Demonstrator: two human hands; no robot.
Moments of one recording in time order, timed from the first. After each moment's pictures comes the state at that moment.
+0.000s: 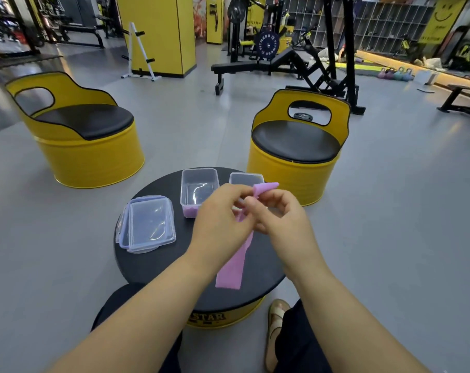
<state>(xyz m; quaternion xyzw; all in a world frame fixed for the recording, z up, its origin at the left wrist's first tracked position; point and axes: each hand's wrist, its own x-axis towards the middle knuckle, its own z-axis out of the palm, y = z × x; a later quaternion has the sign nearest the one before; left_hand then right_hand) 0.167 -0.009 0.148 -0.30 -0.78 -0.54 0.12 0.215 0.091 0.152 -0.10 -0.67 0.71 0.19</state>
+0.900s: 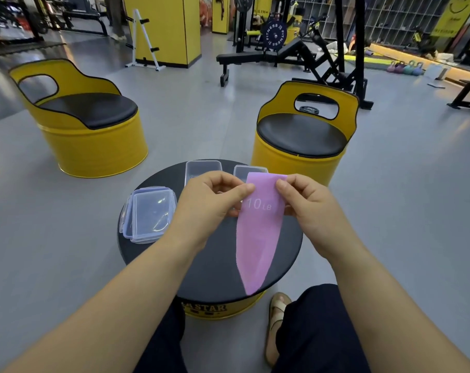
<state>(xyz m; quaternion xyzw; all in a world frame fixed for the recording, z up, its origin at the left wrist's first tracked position) 0.157 -0.032 0.164 -0.15 -0.69 -0.71 -0.07 0.211 0.125 0.164 -0.04 -0.77 0.62 0.15</state>
